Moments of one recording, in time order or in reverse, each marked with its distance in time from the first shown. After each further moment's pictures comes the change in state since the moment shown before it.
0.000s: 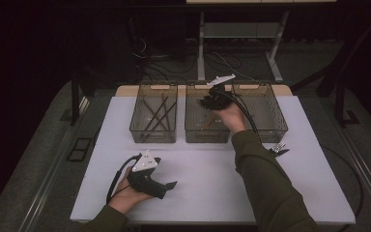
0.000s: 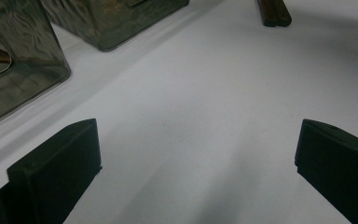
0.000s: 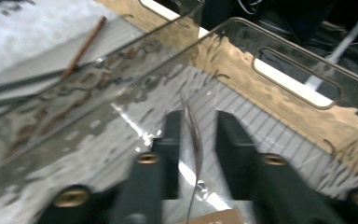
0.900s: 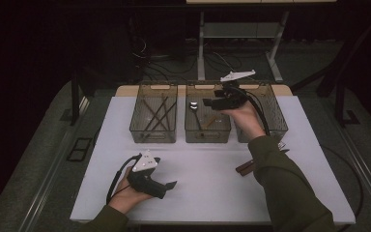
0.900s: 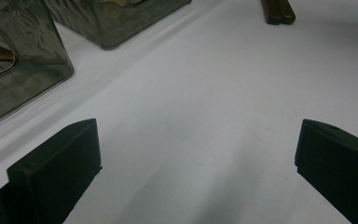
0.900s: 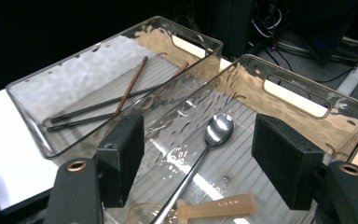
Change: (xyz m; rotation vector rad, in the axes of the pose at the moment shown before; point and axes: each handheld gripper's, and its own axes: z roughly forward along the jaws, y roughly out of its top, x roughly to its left) left arm -0.001 0.000 0.000 0.002 0.013 -0.010; right arm 0.007 0.004 -0.069 -0.105 0.097 0.058
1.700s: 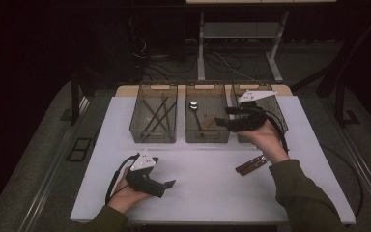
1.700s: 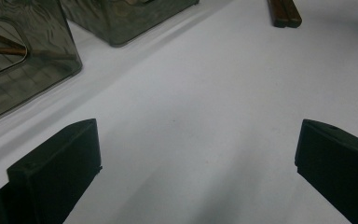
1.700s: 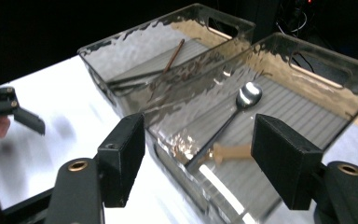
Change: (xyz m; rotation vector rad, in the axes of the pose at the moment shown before) left arm 0.004 -0.002 -0.003 0.009 0.006 -0.004; right arm 0.022 -0.048 -0.063 -0.012 0.088 -0.045
